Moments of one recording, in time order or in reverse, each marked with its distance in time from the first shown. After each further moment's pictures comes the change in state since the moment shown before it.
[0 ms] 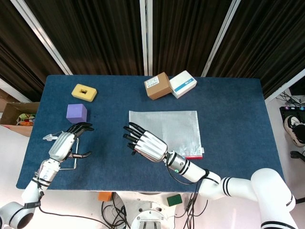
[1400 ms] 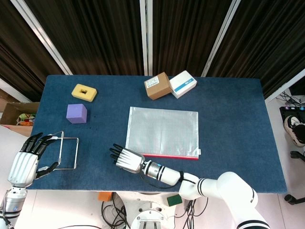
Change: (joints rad) left arm 0.302 0.065 0.056 0.014 0.076 0.398 0.373; right arm 0.165 -0.289 -0.053 0.328 0.048 -0.306 -0.027
